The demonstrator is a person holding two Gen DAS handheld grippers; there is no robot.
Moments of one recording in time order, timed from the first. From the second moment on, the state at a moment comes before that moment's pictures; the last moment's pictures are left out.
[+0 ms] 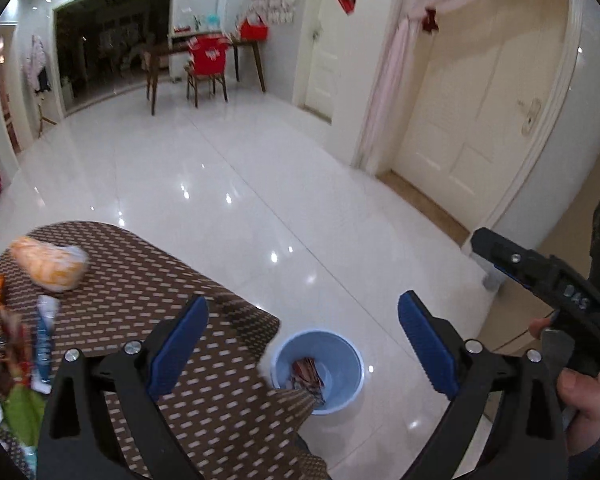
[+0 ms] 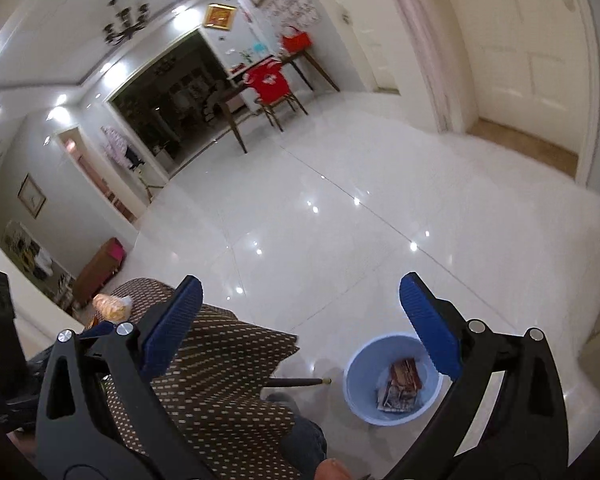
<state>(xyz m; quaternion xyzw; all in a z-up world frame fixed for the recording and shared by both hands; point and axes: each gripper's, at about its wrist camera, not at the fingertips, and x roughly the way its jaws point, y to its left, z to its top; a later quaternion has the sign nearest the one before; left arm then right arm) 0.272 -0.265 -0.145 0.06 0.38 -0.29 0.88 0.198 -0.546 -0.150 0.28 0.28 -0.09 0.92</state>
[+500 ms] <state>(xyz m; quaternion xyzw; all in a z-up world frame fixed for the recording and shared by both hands) 0.246 -0.128 -0.088 0.02 0.32 -0.24 0.92 0.227 -0.415 -0.083 0.19 0.26 -0.04 0.94</state>
